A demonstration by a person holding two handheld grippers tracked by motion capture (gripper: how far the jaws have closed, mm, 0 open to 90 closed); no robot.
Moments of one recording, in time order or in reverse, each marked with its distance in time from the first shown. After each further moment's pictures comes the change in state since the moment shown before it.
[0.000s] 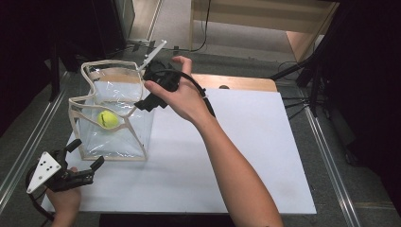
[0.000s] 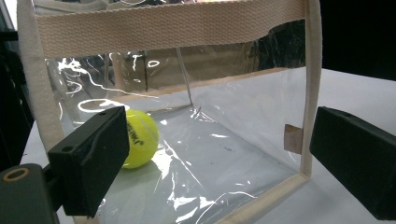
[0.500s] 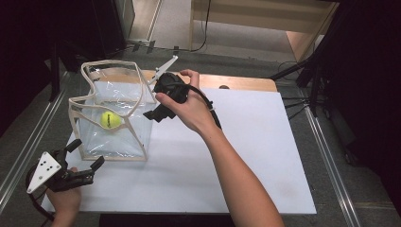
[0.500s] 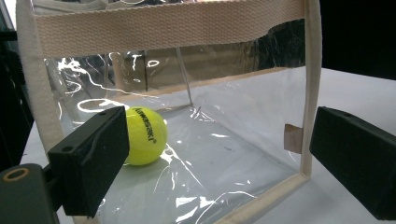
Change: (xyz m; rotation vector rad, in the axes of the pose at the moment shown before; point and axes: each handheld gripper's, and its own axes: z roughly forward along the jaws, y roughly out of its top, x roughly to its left) left arm 0.000 0.000 0.000 -0.003 -0.003 -0.001; right arm 0.004 -0.036 0.011 -0.004 0.005 0.025
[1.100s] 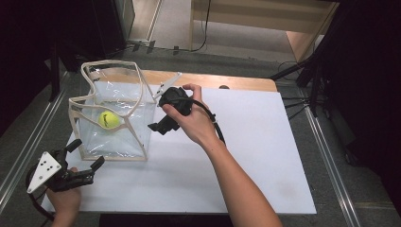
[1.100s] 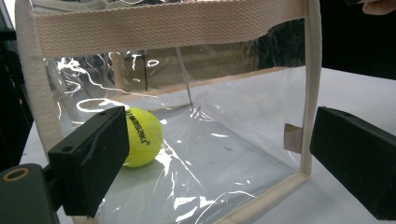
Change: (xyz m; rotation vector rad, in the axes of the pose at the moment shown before) left arm 0.000 0.000 0.000 0.008 0.001 0.004; right arm 0.011 -0.031 0.014 -0.007 -0.005 -0.008
